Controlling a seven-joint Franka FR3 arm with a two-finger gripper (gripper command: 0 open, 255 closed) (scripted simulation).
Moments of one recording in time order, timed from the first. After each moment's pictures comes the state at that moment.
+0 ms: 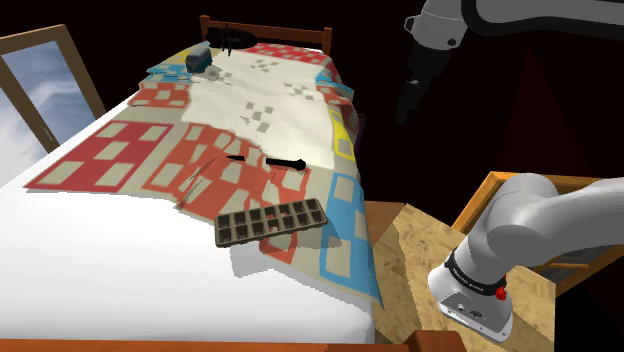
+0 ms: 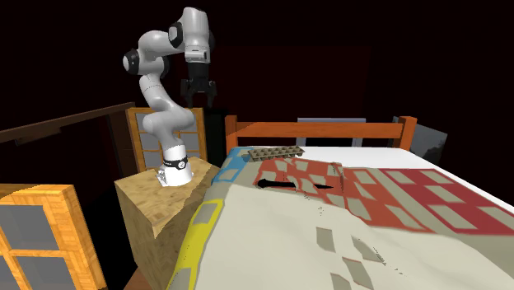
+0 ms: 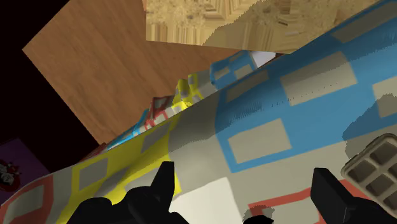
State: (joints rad) arm -0.01 -0.83 0.02 -2.38 -0.07 1.61 -0.08
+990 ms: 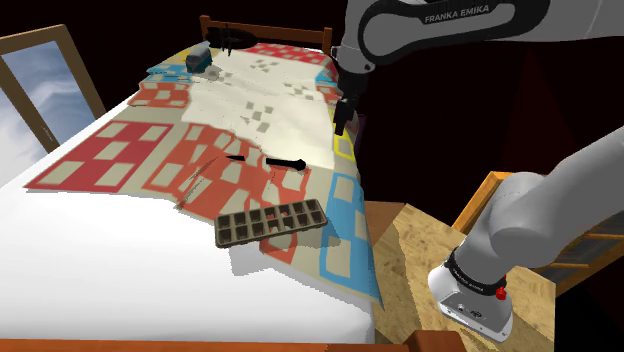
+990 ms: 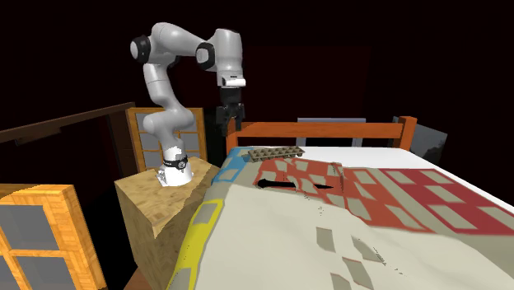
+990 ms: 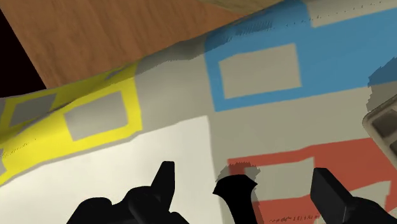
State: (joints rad) arm 0.06 -0.35 -0.01 -2.23 -0.04 1.91 -0.23
